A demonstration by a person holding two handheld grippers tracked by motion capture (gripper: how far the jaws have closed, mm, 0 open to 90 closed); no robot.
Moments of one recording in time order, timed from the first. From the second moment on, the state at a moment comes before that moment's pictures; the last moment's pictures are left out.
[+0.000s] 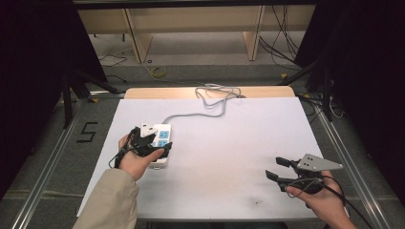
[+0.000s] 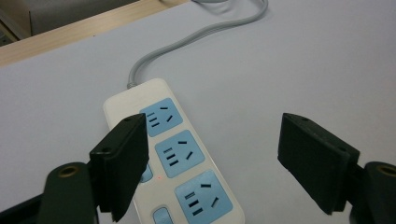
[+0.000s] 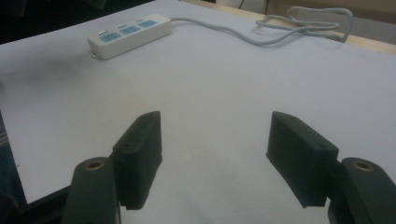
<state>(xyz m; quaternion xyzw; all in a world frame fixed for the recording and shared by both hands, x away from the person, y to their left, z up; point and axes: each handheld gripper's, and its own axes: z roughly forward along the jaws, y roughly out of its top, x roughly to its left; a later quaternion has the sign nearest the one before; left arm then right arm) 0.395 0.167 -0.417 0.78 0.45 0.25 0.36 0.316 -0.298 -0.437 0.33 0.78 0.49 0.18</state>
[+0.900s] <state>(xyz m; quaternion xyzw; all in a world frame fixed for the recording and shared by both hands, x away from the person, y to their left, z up) 0.338 0.170 -0.443 0.80 0.41 0.25 0.35 0.317 -0.298 -0.437 0.33 0.79 0.49 0.17</state>
